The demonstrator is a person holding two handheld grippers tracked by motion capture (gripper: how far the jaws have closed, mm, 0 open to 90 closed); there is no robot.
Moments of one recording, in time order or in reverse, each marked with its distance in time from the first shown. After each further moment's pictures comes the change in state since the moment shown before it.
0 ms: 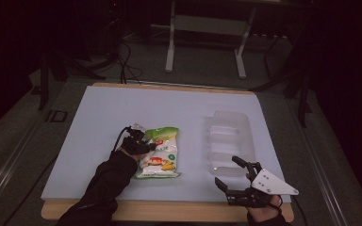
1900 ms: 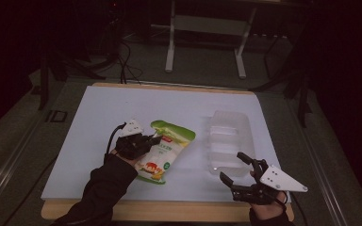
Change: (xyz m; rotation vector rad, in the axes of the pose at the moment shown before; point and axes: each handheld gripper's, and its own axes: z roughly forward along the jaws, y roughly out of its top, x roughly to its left) left arm -0.071 0.019 -0.095 -0.318 -0.061 0.183; right arm -0.010 0.010 -0.007 -0.046 -0.015 0.065
